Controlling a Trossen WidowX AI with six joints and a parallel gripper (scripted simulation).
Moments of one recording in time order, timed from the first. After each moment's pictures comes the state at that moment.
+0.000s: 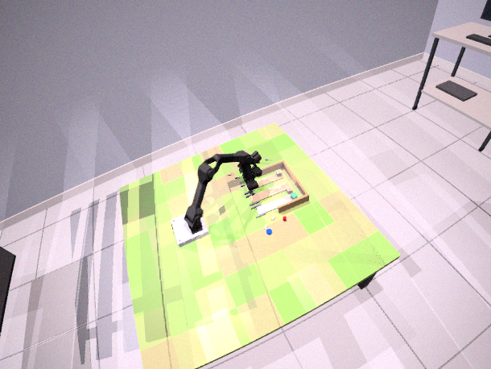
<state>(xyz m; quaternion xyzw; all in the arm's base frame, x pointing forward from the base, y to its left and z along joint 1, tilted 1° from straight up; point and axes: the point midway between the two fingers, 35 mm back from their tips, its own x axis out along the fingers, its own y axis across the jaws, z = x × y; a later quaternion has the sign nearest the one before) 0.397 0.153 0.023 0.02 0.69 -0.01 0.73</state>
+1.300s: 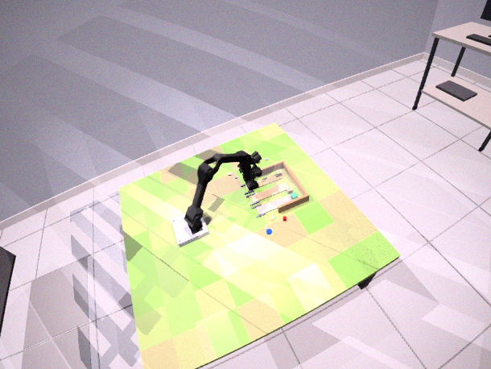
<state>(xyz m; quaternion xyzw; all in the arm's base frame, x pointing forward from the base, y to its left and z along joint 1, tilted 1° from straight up) 0.397 0.153 0.021 0.02 0.69 -0.01 0.73</state>
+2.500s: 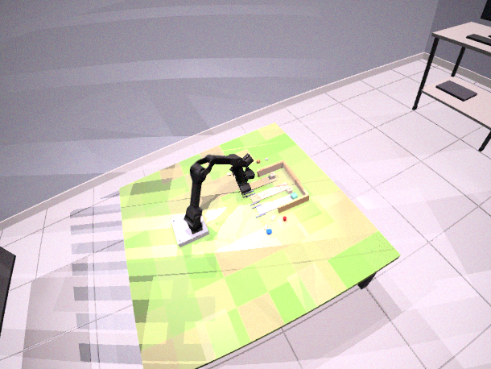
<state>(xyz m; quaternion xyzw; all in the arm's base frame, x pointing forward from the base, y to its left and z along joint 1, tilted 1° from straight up) 0.351 0.155 0.018 0.02 0.68 -0.01 0.73</state>
